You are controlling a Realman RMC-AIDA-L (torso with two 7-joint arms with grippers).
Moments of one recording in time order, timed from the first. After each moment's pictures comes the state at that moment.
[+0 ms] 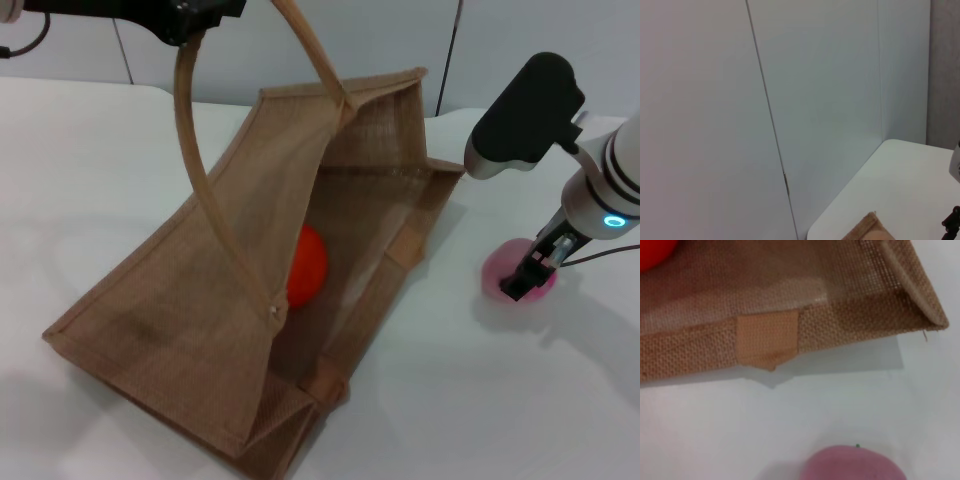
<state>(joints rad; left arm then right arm) -0.56 -2.03 0.89 1.67 -1.05 -1.56 1.00 0.86 2.02 -1.69 -0.98 0.41 1.28 -0.47</state>
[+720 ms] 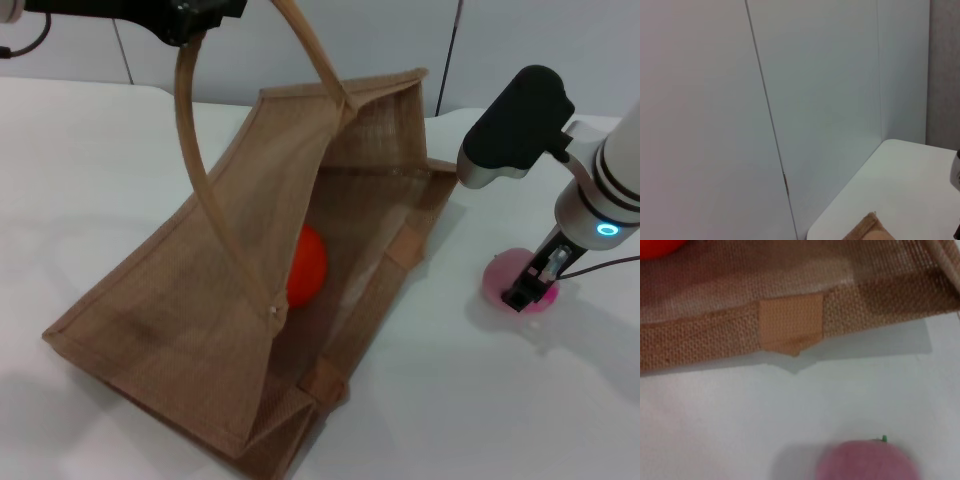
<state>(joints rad) -0.56 -2.03 0.89 1.66 -1.05 -1.56 1.00 0.90 2.02 -1.70 -0.90 0.46 1.31 -0.46</state>
